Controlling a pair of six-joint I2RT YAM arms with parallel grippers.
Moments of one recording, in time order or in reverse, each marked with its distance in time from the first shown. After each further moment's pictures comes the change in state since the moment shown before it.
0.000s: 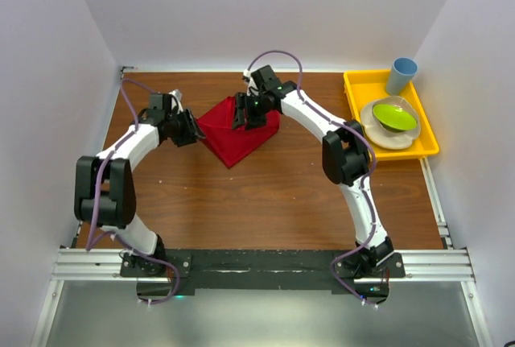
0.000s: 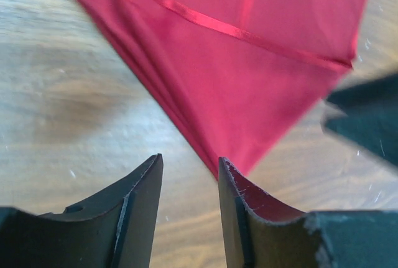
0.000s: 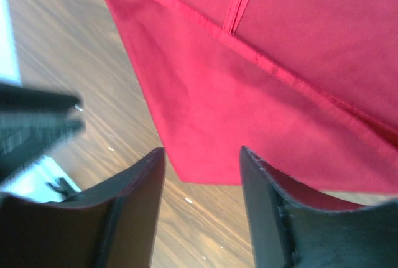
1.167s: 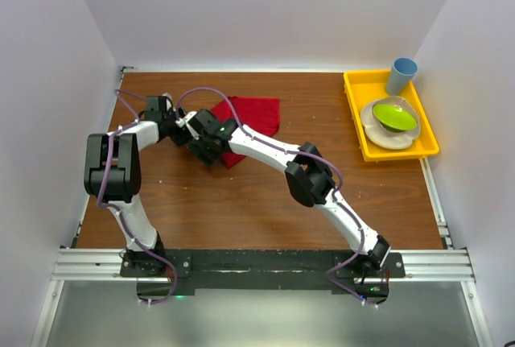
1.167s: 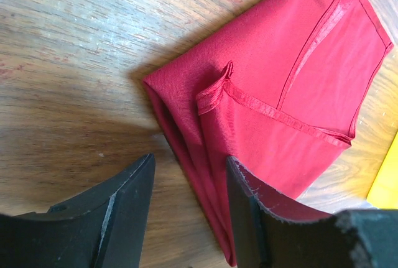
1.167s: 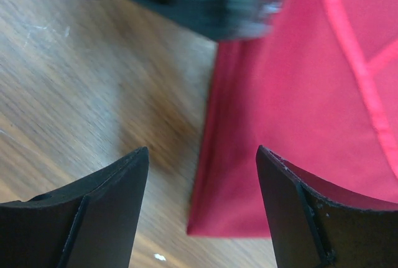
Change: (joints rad) left arm 0.103 0.259 0.031 0.233 0.055 -0.172; right arm 0.380 0.158 0.177 -0.065 0.571 -0.515
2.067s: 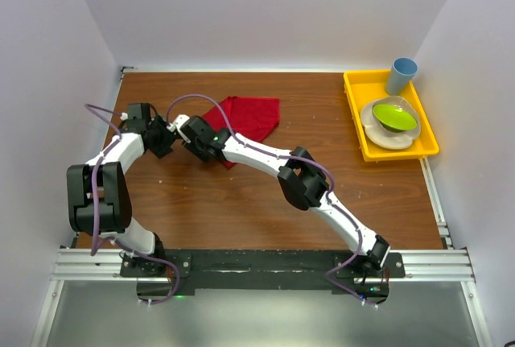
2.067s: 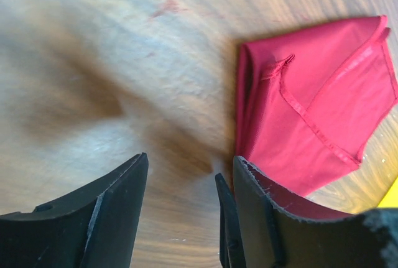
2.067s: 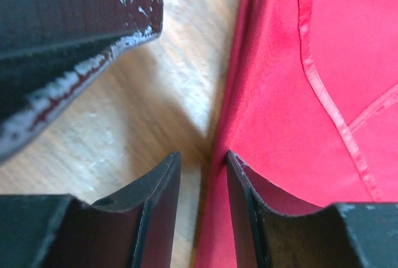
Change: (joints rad) left arm 0.069 -0.279 -0.135 -0.186 -0.187 -0.116; right arm 0.037 0.065 0.009 0.170 0.109 -0.070
